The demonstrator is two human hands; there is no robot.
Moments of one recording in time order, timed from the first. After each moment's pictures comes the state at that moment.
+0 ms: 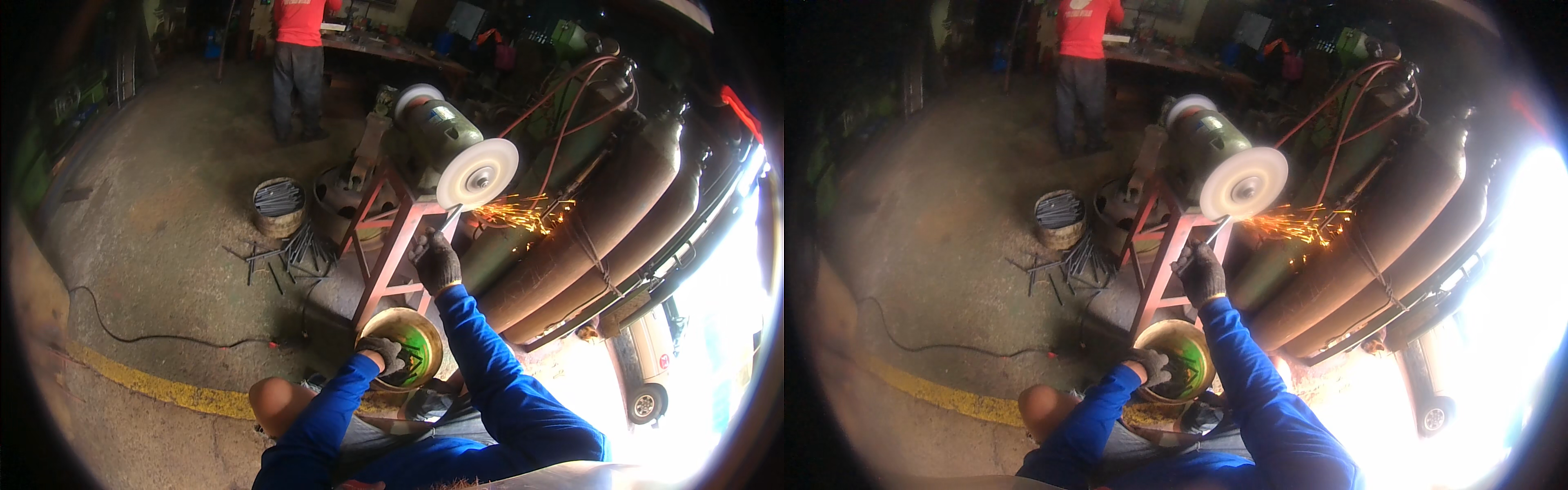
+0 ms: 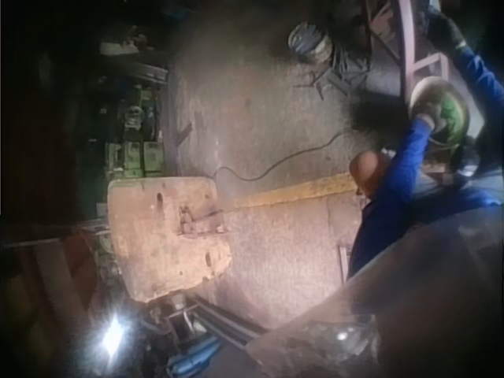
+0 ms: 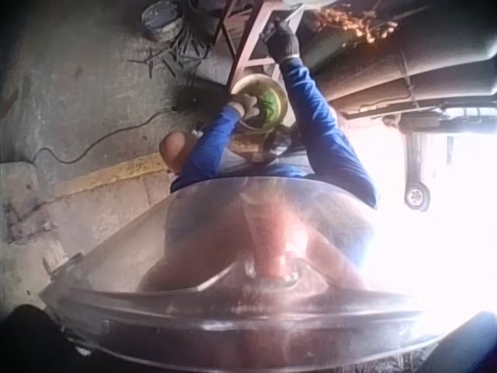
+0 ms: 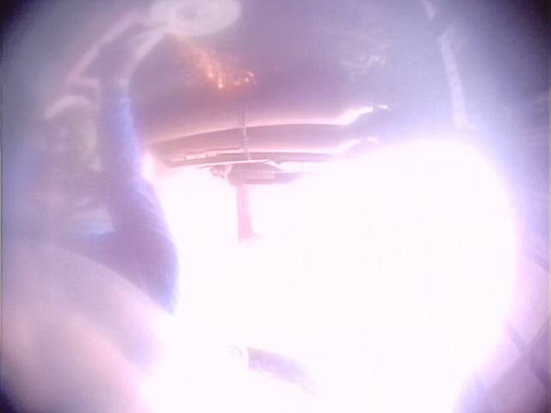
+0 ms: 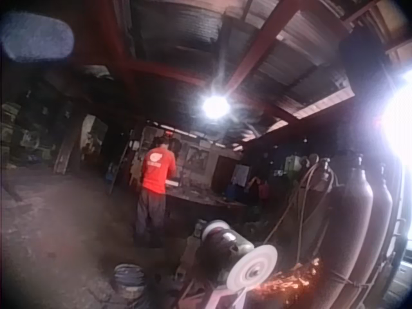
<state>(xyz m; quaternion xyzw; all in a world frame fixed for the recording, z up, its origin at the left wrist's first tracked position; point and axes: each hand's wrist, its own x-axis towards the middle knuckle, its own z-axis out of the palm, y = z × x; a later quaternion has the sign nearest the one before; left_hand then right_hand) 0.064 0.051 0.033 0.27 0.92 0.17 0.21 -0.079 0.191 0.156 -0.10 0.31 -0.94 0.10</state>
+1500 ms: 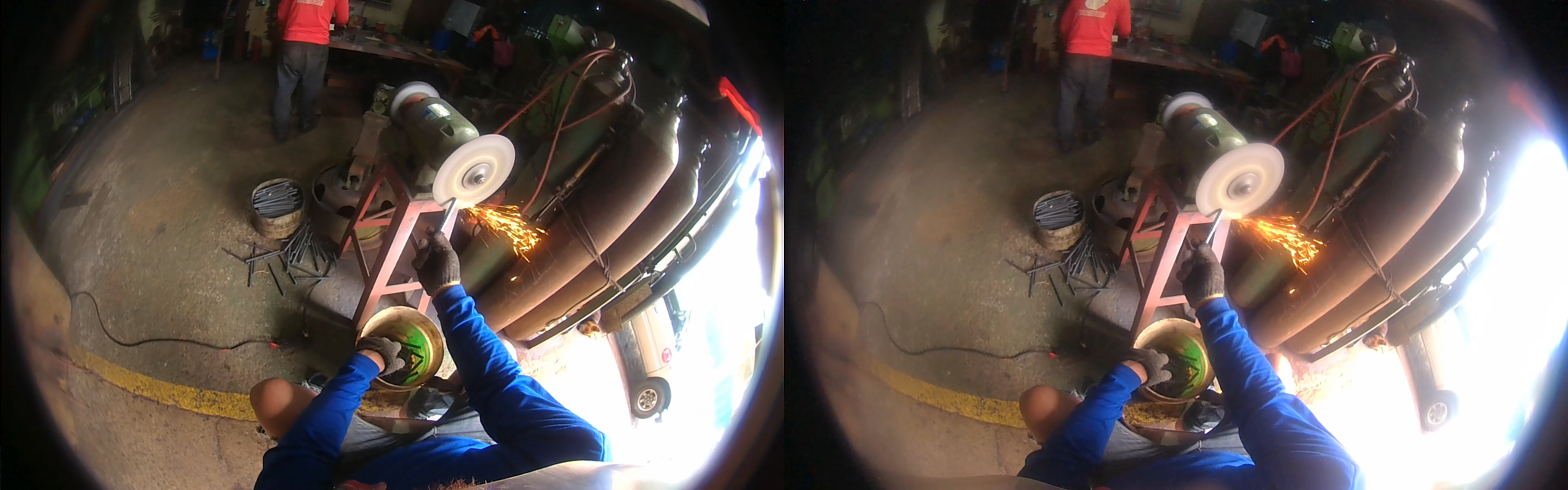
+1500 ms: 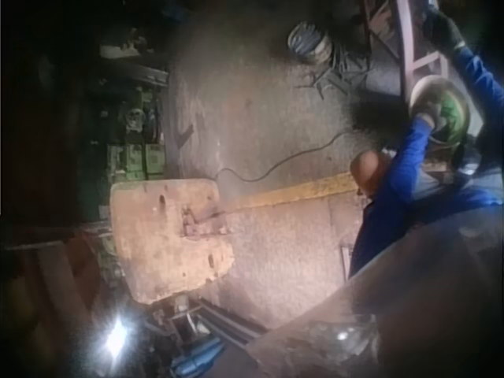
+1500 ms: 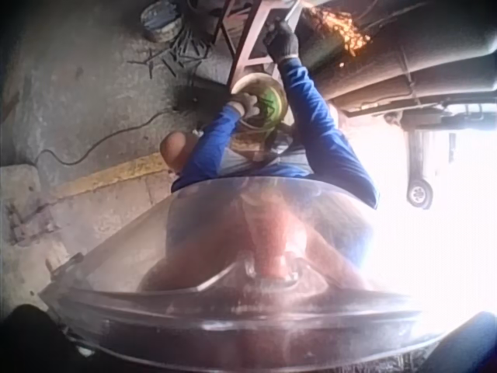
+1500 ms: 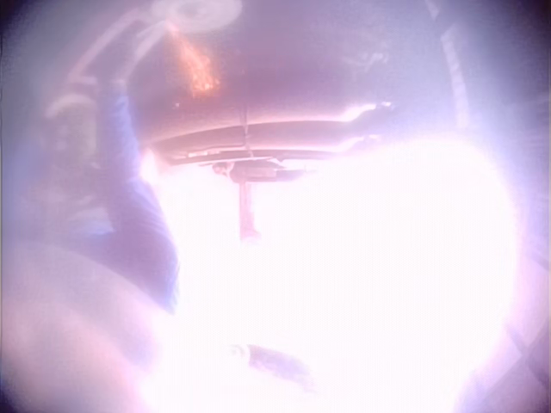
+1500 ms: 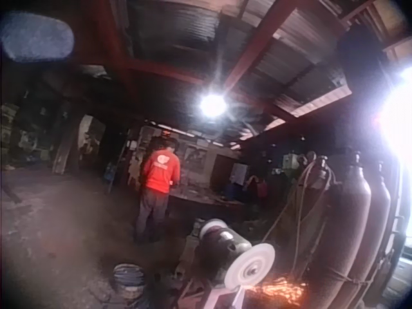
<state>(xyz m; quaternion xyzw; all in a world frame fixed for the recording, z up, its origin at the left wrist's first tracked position) 0.059 0.054 0.014 0.28 0.92 0.17 0.21 -0.074 0.193 0.157 0.00 0.35 -0.93 0.07</state>
